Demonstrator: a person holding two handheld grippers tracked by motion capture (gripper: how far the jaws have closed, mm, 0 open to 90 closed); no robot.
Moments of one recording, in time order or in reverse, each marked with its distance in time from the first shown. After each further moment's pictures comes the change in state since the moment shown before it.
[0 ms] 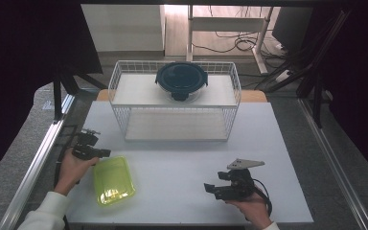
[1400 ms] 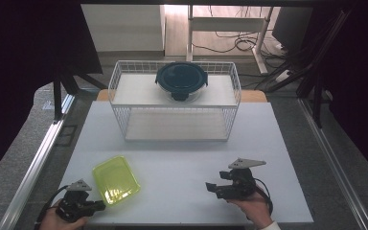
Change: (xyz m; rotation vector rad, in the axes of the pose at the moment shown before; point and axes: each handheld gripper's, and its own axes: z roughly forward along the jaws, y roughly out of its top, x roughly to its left) left arm -0.071 -0.136 -0.040 0.045 -0.154 0.138; right arm -0.005 -0.001 0.000 0.000 -0.011 0.004
